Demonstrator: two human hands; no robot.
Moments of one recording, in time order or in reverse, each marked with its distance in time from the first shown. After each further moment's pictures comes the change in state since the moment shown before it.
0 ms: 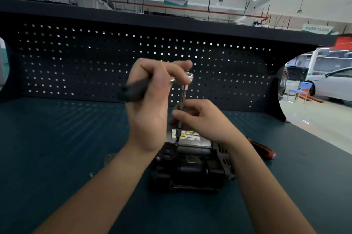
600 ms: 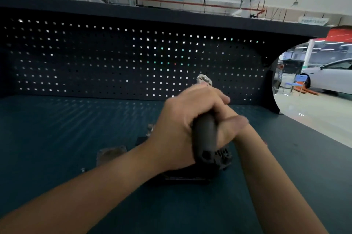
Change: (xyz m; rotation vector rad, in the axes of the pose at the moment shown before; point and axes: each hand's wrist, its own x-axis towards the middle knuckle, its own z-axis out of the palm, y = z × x) left_hand -0.017 0.001 0.029 0.581 -0.435 0.164; right_hand -0.011 0.004 -0.016 -0.054 0.159 0.052
